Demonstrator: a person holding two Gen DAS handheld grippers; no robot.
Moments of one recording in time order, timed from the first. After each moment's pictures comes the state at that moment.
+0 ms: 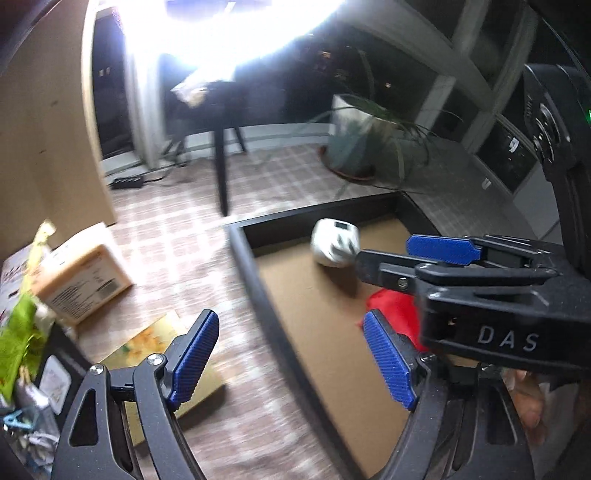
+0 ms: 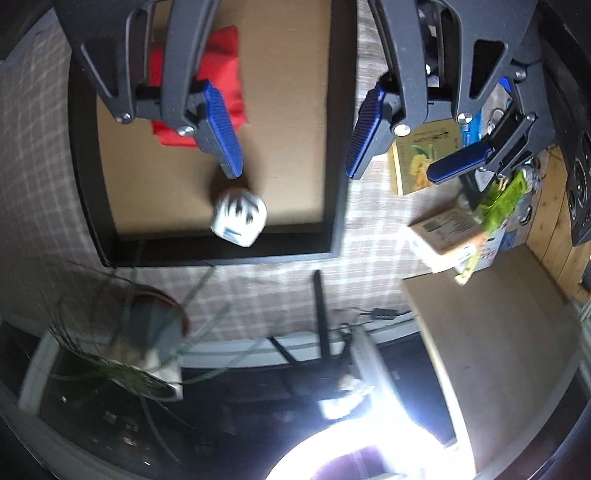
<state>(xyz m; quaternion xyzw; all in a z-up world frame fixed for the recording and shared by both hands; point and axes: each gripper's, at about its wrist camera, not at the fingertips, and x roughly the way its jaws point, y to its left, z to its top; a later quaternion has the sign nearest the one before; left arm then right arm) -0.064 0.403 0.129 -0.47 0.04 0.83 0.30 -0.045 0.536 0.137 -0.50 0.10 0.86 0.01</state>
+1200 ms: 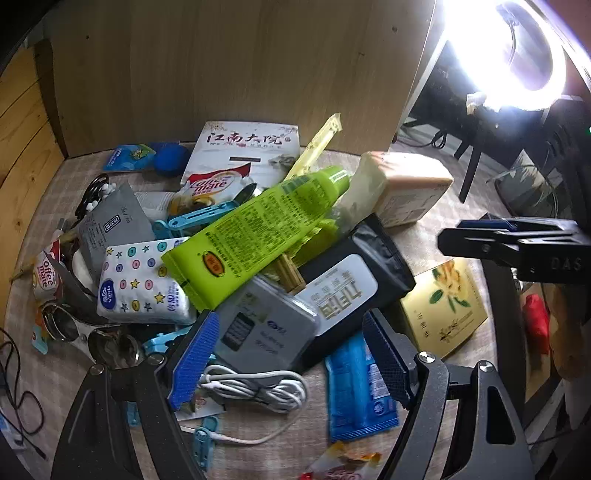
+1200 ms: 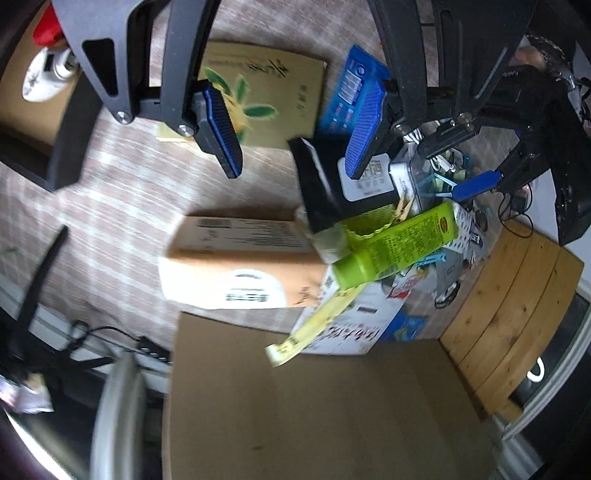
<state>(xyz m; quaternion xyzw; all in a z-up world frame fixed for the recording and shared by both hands) -0.102 0.126 0.076 -0.53 -0.04 0.84 0.10 -0.152 0.306 0.080 -0.57 0.01 0.79 -0.22</state>
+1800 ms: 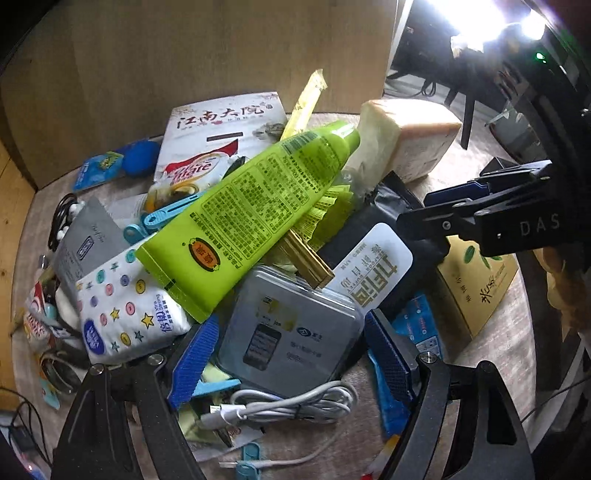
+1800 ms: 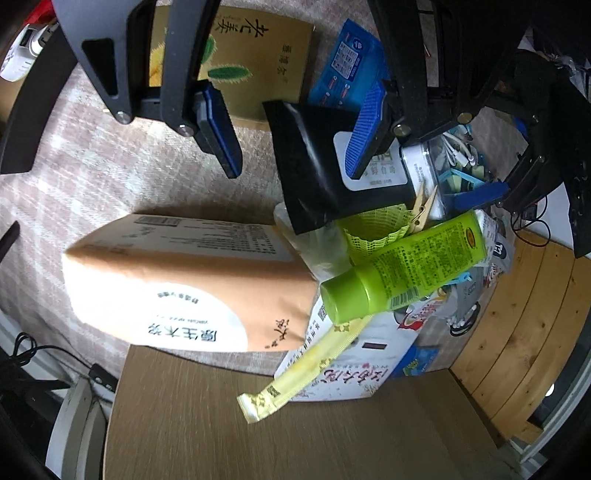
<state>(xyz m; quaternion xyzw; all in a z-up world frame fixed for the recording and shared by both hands) -0.122 0.128 0.046 -0.56 0.05 0.82 0.15 -0.176 0.278 0.030 -0.62 0.01 0.75 -0.22</state>
